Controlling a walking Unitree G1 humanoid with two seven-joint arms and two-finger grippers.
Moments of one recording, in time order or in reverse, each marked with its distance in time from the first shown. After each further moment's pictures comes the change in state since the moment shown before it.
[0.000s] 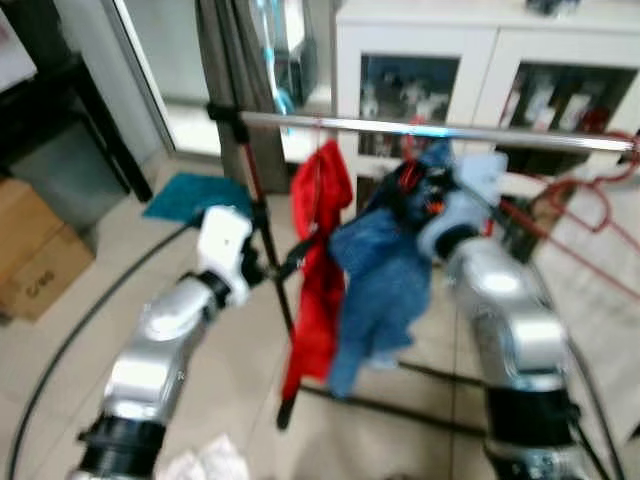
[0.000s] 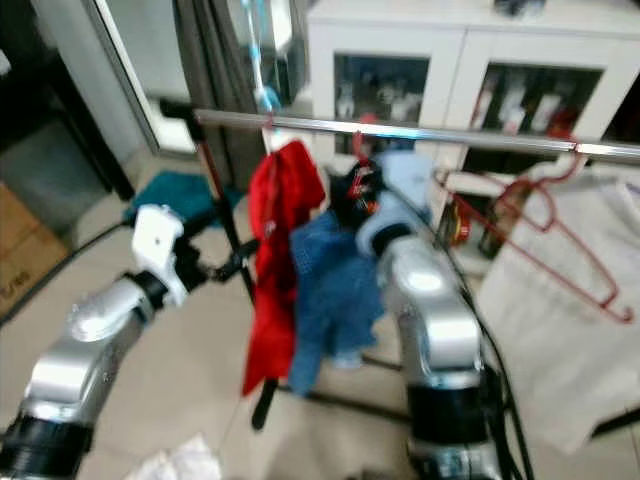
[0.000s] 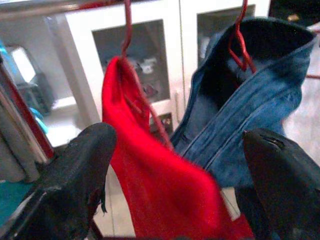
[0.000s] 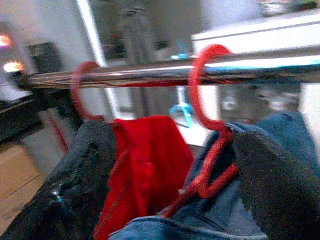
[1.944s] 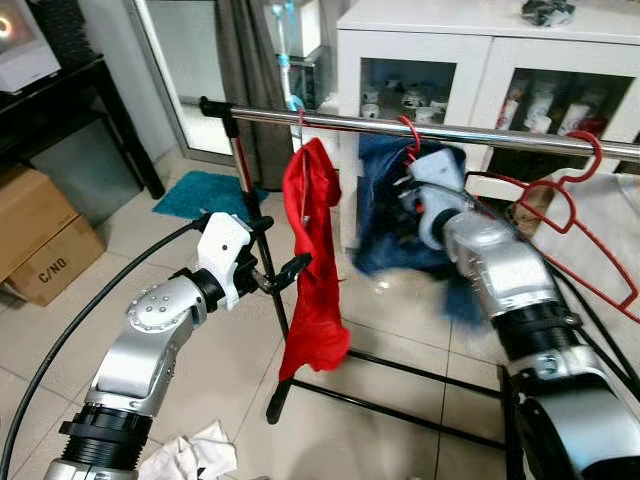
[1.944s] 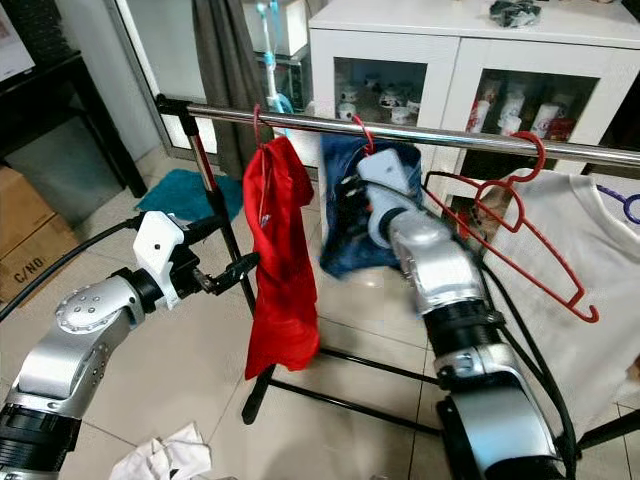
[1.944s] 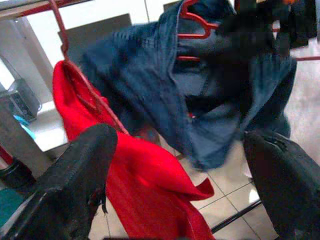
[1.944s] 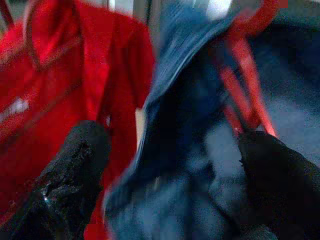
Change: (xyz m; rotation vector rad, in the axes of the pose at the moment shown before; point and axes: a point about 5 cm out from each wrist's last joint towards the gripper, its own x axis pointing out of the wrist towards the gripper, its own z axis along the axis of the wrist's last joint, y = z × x) left arm -0.004 0.005 -0.004 0.072 0.052 -0.138; right arm 0.046 -0.048 -0.019 -0.315 0.341 0.014
